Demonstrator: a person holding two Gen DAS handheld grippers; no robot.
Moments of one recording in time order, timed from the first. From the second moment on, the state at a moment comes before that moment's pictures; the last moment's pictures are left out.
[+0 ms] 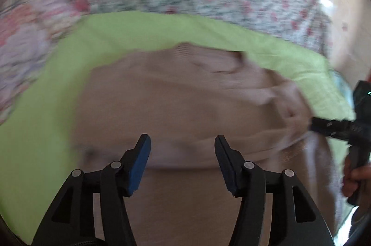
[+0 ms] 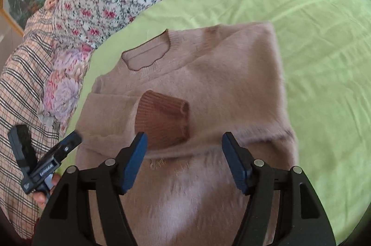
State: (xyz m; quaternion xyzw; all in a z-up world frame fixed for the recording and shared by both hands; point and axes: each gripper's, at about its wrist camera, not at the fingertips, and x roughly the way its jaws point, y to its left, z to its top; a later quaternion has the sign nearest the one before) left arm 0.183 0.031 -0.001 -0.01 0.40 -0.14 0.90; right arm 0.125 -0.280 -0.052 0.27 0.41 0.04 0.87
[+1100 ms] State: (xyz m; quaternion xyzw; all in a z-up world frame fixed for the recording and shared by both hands) left arm 0.208 0.113 -0.043 -0.07 0.42 0.04 0.91; right arm 0.171 -0.227 -0.022 0.22 0.42 0.11 0.87
